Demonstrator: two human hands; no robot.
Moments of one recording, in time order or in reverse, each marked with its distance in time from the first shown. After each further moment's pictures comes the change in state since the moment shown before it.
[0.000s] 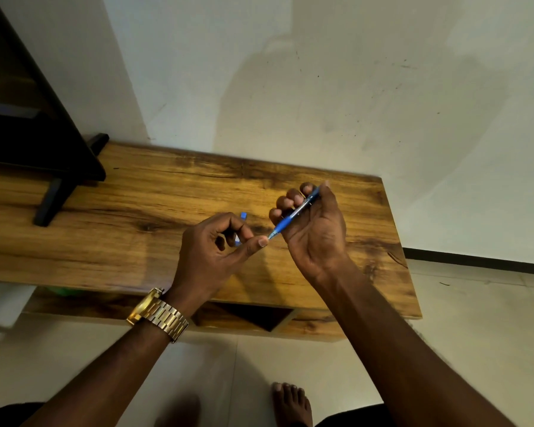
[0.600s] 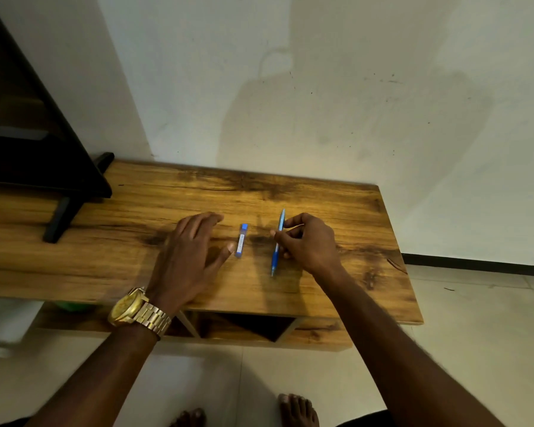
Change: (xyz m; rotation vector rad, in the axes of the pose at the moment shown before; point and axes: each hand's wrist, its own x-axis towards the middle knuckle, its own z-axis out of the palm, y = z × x) left_hand 0.013 -0.043 -0.035 0.765 -0.212 -0.032; right_hand 0.030 0.005 -0.048 -1.415 0.164 -0.118
